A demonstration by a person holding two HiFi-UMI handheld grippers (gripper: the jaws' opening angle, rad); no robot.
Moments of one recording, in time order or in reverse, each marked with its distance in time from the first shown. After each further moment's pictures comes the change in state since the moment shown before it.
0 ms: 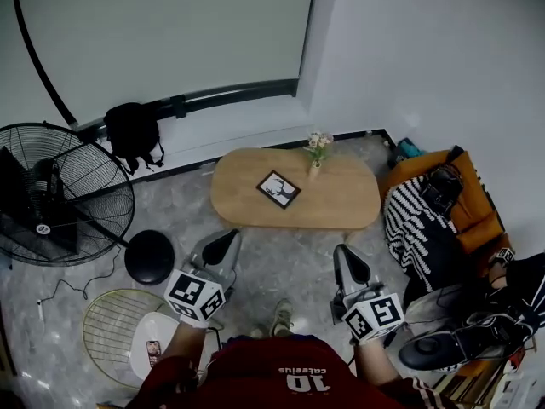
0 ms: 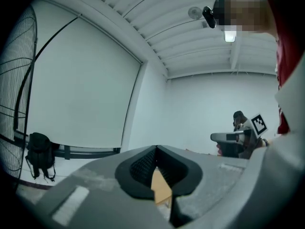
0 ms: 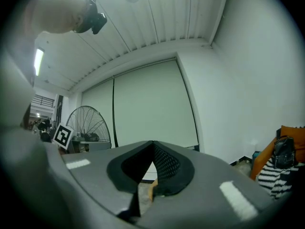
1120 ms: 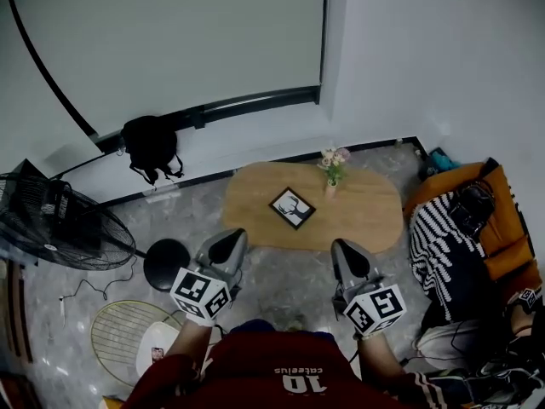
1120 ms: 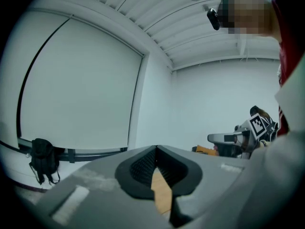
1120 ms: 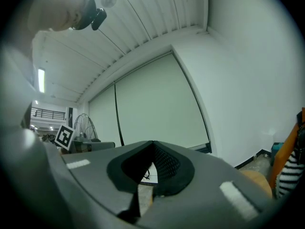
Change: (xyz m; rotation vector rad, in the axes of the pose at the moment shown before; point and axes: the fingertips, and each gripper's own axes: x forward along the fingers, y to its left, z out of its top) left arm 0.141 0.018 -0.004 0.038 0.055 0.111; right arm 0.101 -0.126 -0.007 0.097 0.004 0.166
